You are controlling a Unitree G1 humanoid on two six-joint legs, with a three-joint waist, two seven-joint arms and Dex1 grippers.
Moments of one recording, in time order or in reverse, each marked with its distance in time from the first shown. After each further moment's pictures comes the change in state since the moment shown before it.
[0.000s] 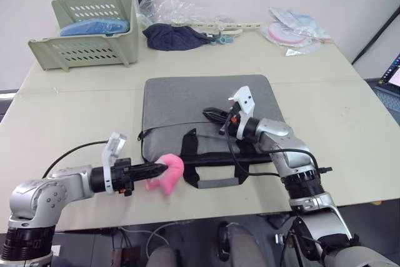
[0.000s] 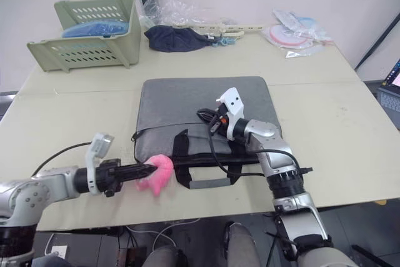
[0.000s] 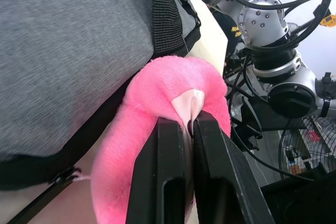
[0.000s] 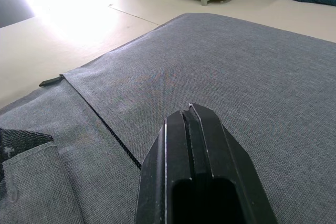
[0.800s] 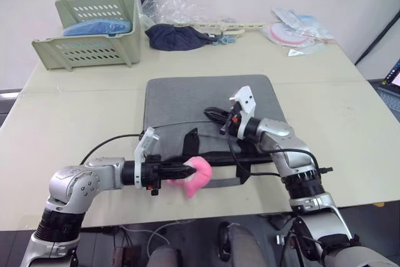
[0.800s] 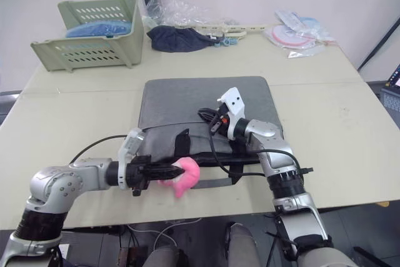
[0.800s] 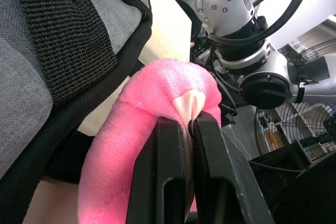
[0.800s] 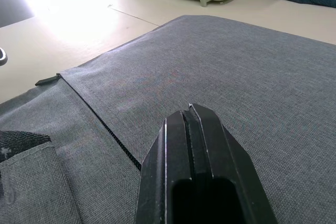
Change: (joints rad) left arm -0.151 -0.087 -0.219 -0.009 0.035 -0.033 -0.001; right arm 0.001 -0.001 -0.008 0.001 -0.010 -0.004 -0.003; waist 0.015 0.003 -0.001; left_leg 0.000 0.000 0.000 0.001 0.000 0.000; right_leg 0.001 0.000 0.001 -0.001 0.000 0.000
